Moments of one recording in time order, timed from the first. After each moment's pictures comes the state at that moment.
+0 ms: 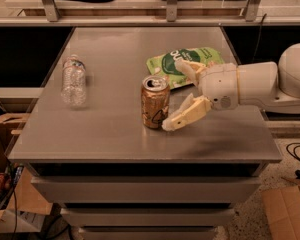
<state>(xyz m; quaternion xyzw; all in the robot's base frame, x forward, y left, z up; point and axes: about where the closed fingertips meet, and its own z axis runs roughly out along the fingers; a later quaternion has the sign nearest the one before) 0.507 -0.045 0.902 -0.53 0.60 0.33 0.49</state>
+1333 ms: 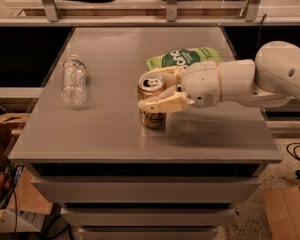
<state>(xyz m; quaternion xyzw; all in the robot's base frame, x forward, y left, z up) 0.499 -0.002 0.910 -0.56 0.54 0.39 0.49</state>
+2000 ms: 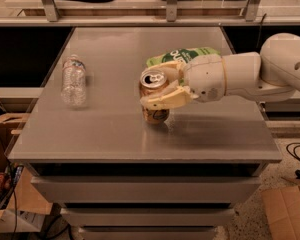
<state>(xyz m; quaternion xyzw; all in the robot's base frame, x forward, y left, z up) 0.497 -0.004 0.927 -0.58 0.52 0.39 0.50</state>
